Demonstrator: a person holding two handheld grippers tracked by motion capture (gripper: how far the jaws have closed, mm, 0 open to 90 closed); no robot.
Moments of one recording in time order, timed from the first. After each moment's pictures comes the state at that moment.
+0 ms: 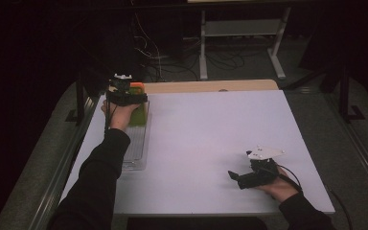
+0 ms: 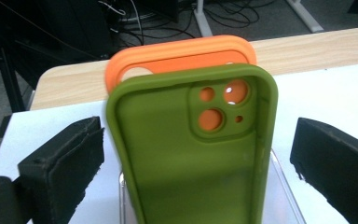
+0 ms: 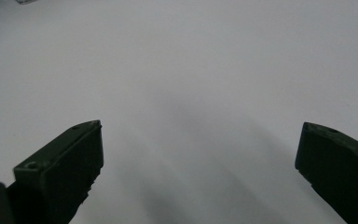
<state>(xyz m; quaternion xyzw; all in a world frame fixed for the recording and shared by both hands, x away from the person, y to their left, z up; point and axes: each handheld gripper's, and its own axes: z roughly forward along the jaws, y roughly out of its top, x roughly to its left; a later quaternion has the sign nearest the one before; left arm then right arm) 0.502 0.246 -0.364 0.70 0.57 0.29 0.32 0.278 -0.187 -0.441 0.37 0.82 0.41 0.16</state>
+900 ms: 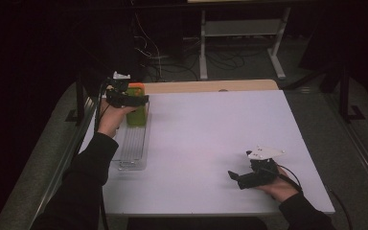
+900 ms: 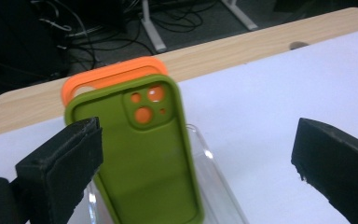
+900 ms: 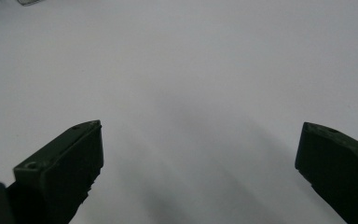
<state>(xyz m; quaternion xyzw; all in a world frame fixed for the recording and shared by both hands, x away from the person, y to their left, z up) 0.467 0.245 -0.330 0.75 0.49 0.24 0.37 0.278 -0.187 -0.440 0.37 0.82 0.42 0.16</state>
